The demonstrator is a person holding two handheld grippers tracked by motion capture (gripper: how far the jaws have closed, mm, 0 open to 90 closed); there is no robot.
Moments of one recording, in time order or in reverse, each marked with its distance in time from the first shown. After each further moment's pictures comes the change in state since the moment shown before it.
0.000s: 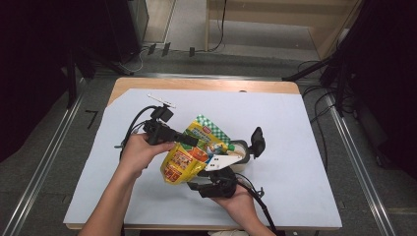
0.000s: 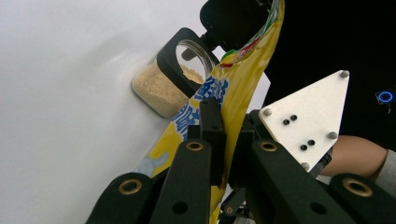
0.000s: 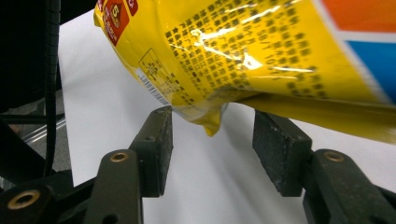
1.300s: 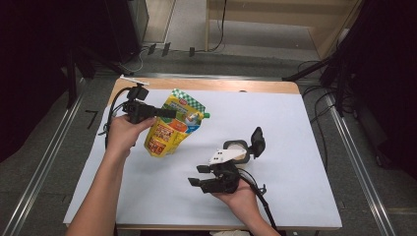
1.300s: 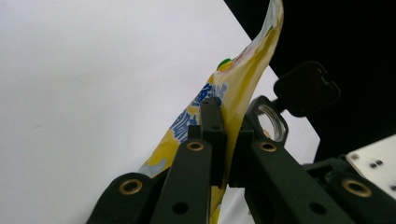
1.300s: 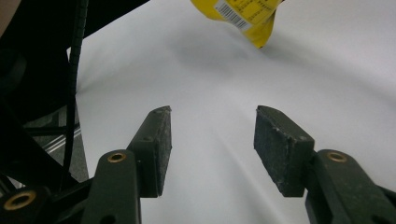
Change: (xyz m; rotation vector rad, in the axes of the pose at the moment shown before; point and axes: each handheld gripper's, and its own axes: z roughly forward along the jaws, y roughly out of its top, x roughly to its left) left arm 0.057 0.020 -0.051 -0.224 0.171 -0.052; right arm -0.005 0.012 -0.011 -0.010 0.027 0.066
